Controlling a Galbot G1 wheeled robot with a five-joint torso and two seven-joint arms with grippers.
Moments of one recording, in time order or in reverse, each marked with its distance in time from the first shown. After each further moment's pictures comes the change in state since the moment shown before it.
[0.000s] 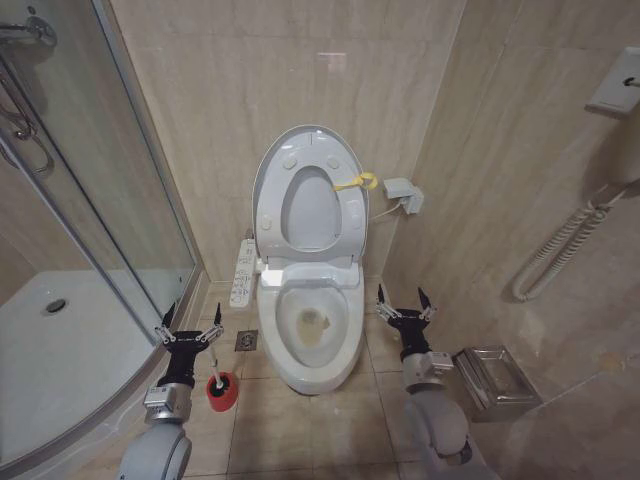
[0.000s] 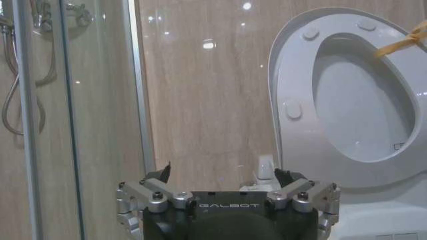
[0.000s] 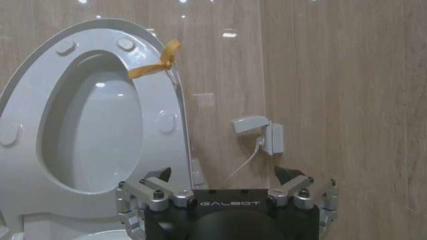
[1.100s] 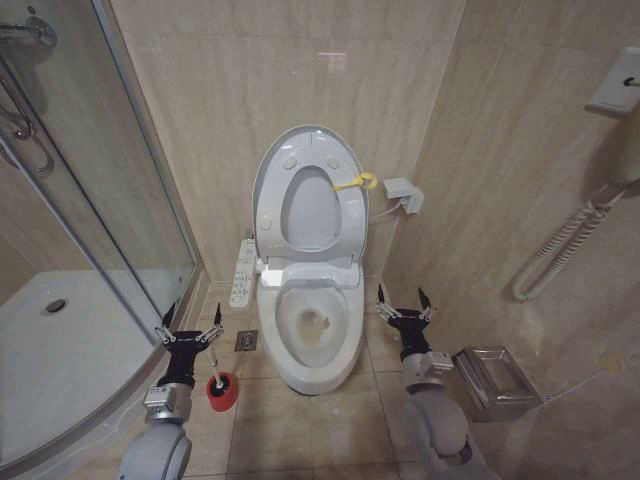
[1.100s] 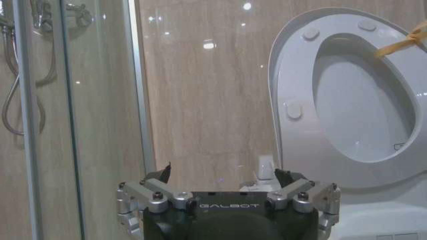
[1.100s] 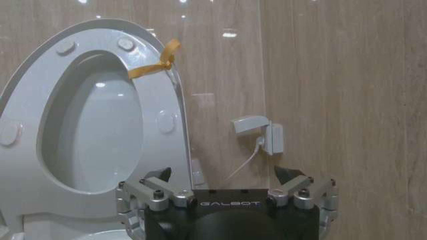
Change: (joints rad) left arm 0.000 0.000 0.000 0.000 0.000 0.000 0.000; right arm 0.000 0.000 0.000 0.000 0.000 0.000 0.000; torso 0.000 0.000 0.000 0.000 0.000
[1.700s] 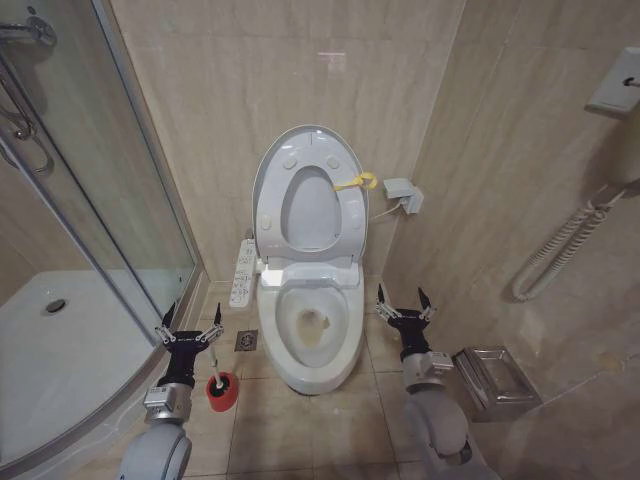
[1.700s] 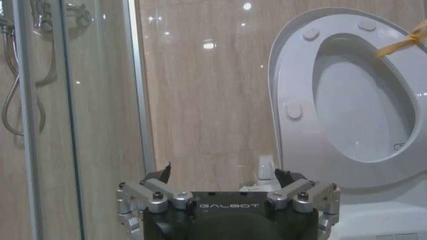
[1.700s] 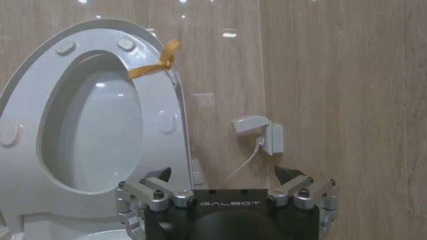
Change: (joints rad) left arm 0.000 0.000 0.000 0.000 0.000 0.000 0.000; right arm 0.000 0.000 0.000 0.000 0.000 0.000 0.000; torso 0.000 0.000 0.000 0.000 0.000
